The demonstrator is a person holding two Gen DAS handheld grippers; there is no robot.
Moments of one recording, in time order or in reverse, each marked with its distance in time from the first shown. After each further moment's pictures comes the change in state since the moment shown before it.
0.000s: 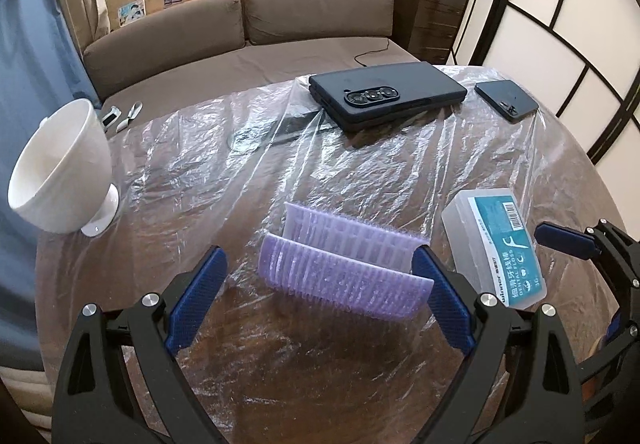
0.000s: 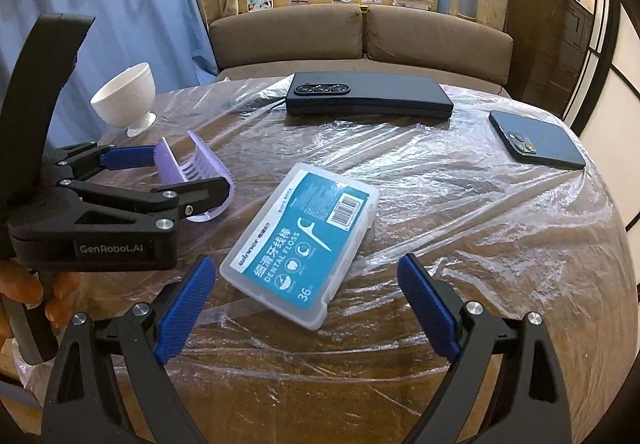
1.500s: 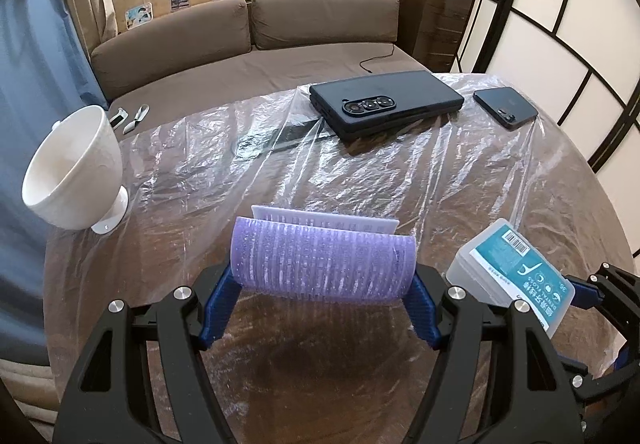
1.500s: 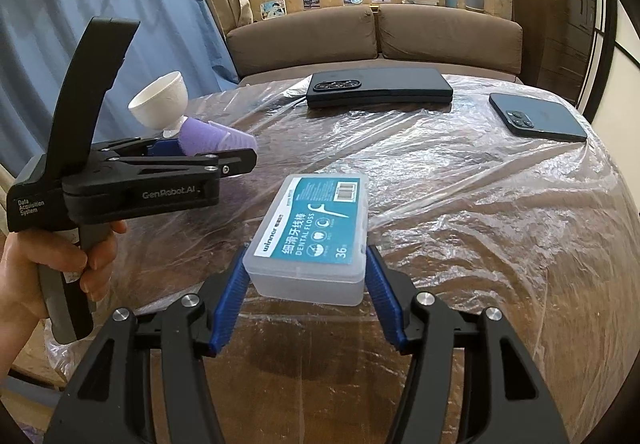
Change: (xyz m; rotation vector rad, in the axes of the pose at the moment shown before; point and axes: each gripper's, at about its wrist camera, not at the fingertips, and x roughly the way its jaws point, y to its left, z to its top) left arm -0.014 -0.003 0.000 -0.021 -0.017 0.024; right arm -0.032 -0.005 -0.026 0.051 -0.023 0.111
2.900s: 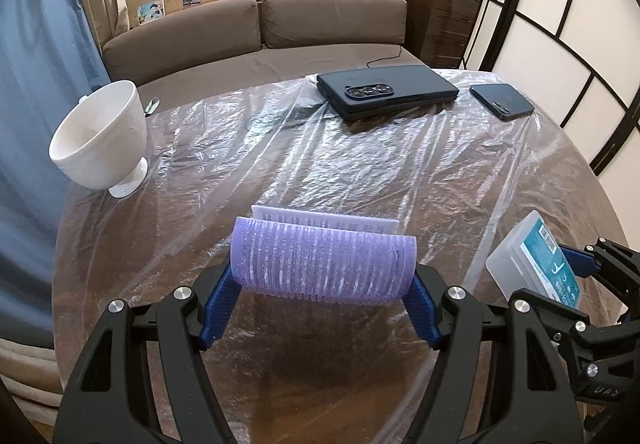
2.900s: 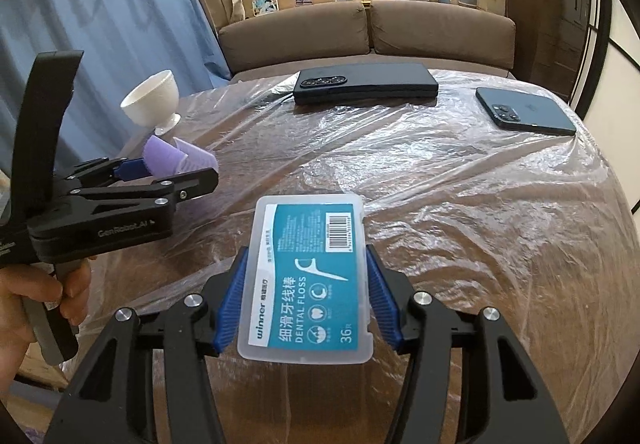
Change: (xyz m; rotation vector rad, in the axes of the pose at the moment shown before) left arm -0.019 -0.004 -0.023 -0.019 -0.005 0.019; right arm -0.008 -0.004 -0.002 0.004 0.015 -0.023
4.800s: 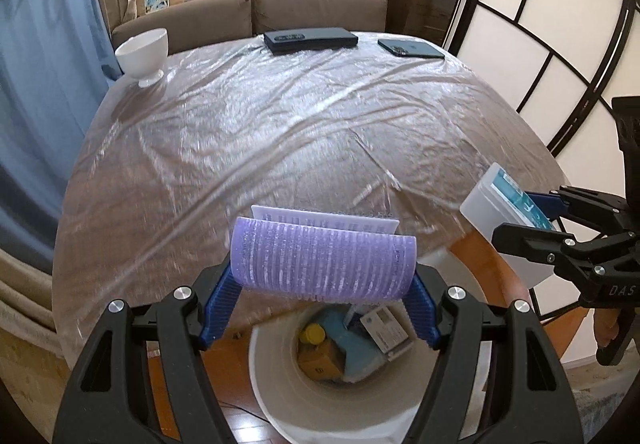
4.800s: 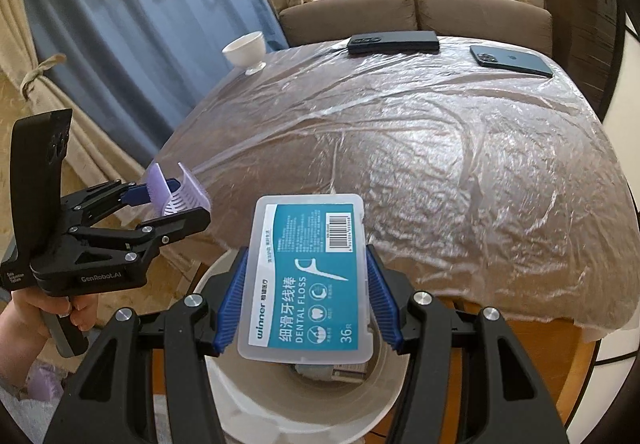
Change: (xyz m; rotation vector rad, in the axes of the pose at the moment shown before) left arm -0.130 -0.096 -0.144 -0.038 0.015 -0.026; right arm -0.132 -0.014 -0.128 -0.075 0.065 0.209
